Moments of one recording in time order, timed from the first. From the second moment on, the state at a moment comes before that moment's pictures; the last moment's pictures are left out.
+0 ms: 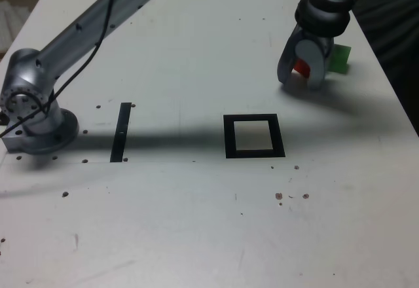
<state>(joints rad) 0.18 2.50 -2.34 1.53 0.18 0.59</state>
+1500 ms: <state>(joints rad) 0.23 2.34 -2.23 1.52 0.19 1.00</state>
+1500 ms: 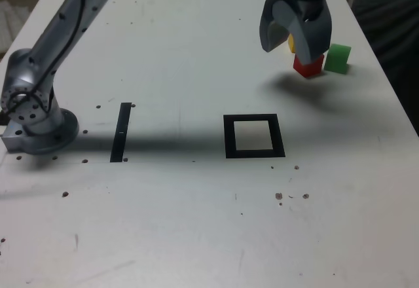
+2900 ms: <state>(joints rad) 0.25 2.55 -2.42 1.57 0.27 1.05</state>
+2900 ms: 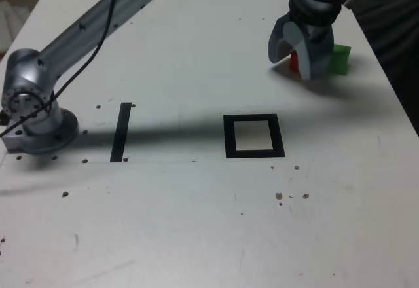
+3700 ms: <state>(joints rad) 0.22 2.43 -2.28 1.56 0.24 0.93</state>
